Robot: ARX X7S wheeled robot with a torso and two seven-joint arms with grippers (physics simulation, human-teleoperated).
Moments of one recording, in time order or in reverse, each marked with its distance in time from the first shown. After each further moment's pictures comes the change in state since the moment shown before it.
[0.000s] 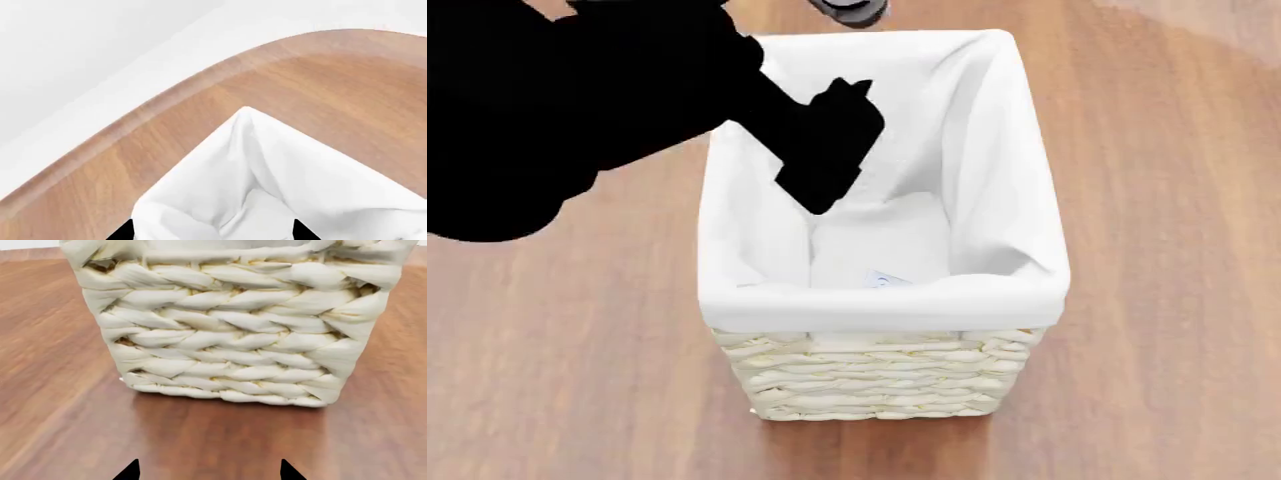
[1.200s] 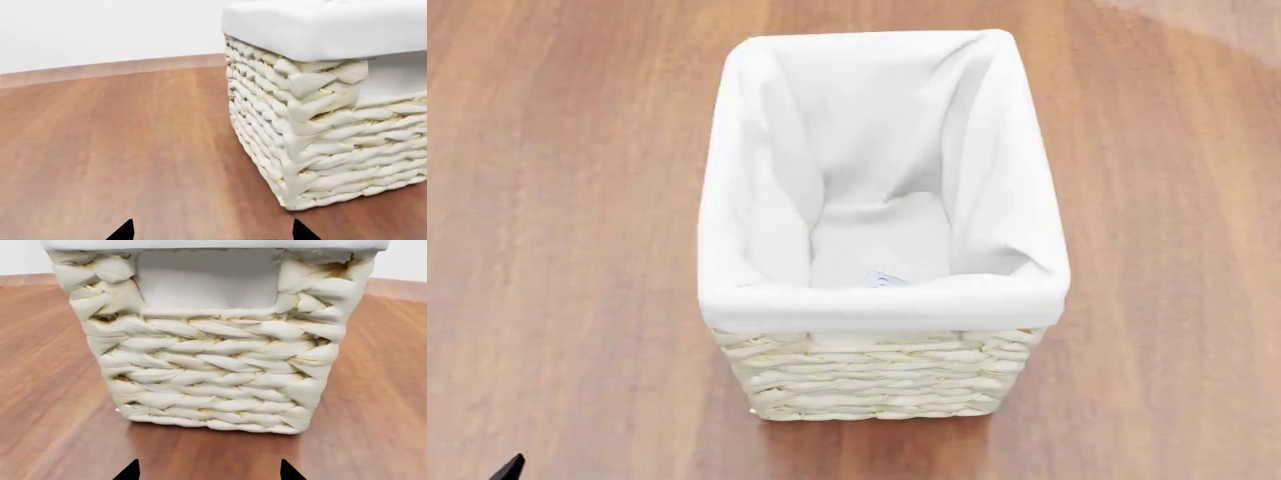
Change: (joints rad) left arm 1.464 -0.463 0.043 0.278 0.989 1.345 -0.391; right arm -0.064 0.054 0.008 -0.162 -0.004 0.007 0.072
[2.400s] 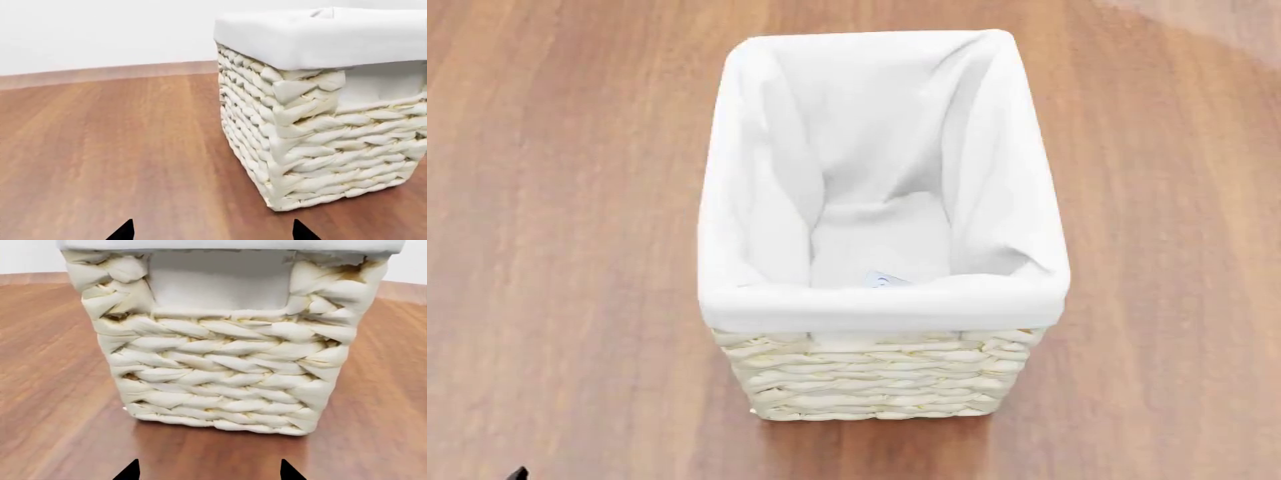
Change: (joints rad) left arm 0.042 0.003 -0.008 0.009 0.049 0.039 0.000; right arm 0.004 0.007 -0.027 -0.003 -0.009 -0.002 0.015
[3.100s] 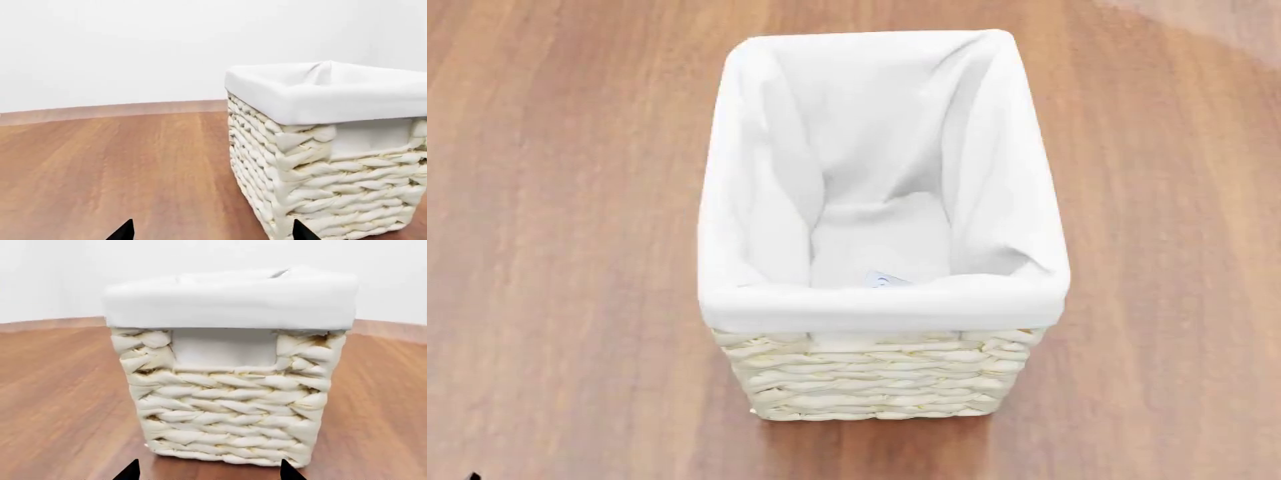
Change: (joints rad) left arm 0.077 -0.031 -0.046 0.076 0.171 0.066 -0.113; right arm -0.129 0.059 0.008 -0.145 -0.025 -0.138 0.019
